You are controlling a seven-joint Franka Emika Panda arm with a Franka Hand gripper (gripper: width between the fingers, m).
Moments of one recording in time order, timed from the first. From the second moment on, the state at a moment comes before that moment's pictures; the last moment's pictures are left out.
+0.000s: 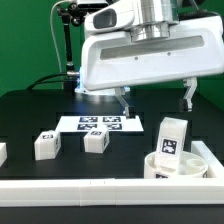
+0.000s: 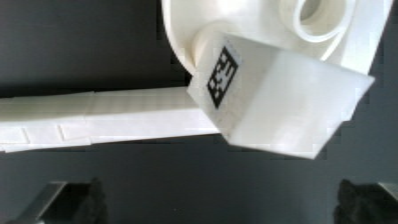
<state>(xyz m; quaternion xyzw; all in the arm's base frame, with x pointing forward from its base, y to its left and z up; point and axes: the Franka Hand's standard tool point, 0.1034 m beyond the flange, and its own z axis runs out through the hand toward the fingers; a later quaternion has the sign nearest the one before) 0.645 0.044 0.121 -0.99 0.03 -0.12 0.06</state>
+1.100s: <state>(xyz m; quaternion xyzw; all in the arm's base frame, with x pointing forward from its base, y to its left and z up) 0.637 0.060 0.113 -1.00 0.01 -0.02 0.03</state>
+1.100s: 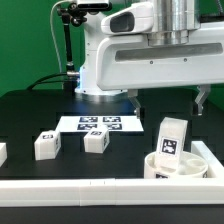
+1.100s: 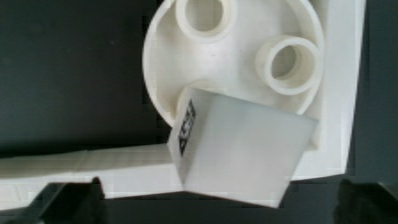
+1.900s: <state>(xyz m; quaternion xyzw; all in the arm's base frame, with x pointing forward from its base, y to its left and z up) 0.637 0.051 0.108 -1.00 -0.03 -0.02 0.03</state>
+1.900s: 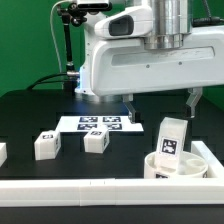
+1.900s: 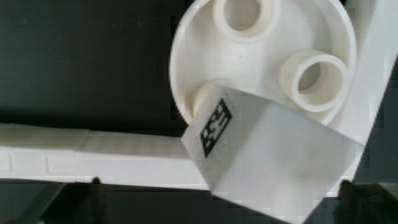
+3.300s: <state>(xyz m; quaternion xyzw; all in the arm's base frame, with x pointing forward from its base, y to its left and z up) 0.632 0.069 0.090 -0.95 0.32 0.00 0.05</state>
